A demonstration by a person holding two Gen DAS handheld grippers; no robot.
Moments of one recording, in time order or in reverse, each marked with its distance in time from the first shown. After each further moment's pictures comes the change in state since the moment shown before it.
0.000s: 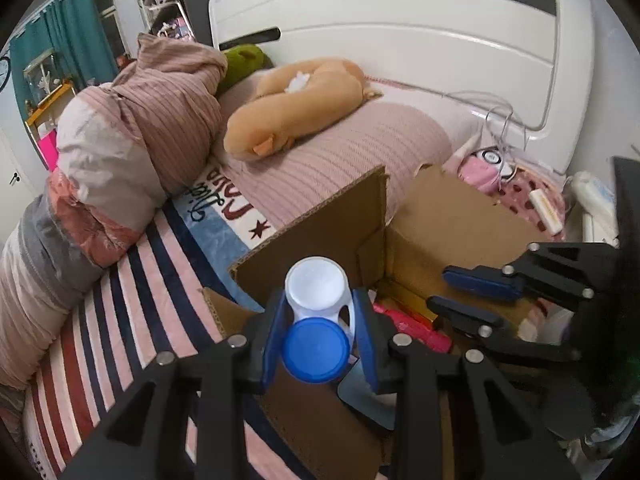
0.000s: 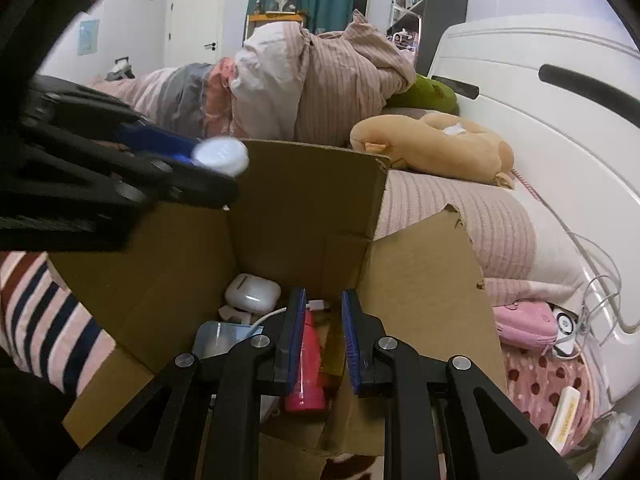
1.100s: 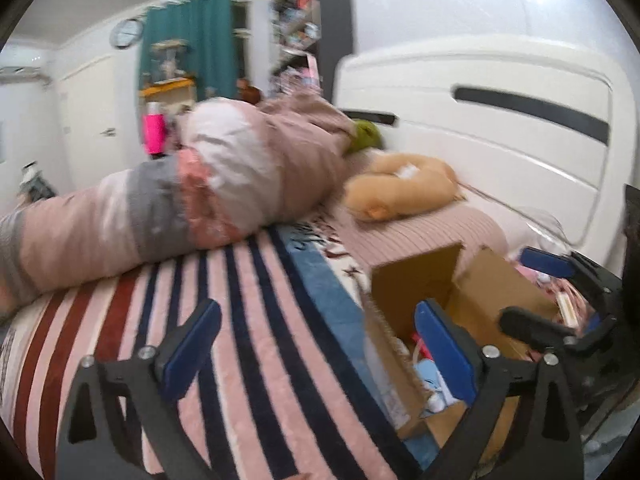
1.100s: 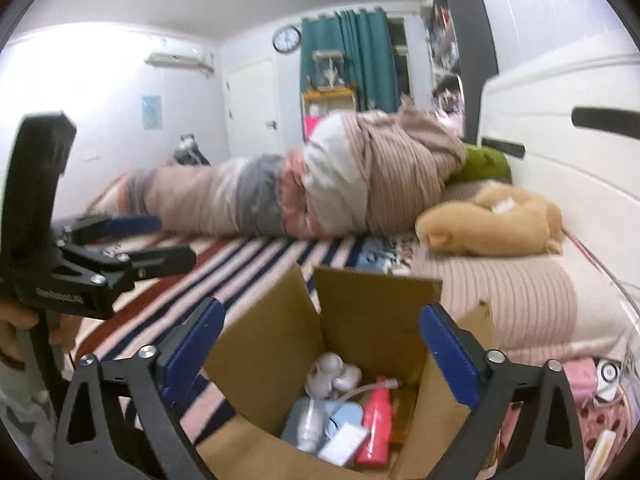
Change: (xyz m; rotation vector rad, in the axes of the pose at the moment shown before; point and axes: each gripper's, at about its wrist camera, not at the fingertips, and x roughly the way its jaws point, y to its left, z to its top) left arm -0.124 0.052 -0.091 -0.380 -0.340 0.257; right arm -0.067 0.007 0.033 0.019 -0.321 0.285
